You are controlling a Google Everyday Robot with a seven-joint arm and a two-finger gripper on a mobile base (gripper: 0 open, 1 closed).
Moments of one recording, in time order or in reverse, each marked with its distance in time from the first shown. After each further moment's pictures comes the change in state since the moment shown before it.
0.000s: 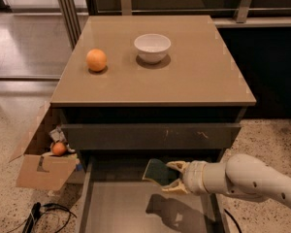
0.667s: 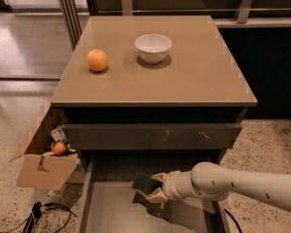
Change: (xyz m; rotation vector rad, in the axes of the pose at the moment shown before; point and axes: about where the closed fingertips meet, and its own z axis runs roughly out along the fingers) arm 0.066 0.014 0.124 -0.079 0.086 0.108
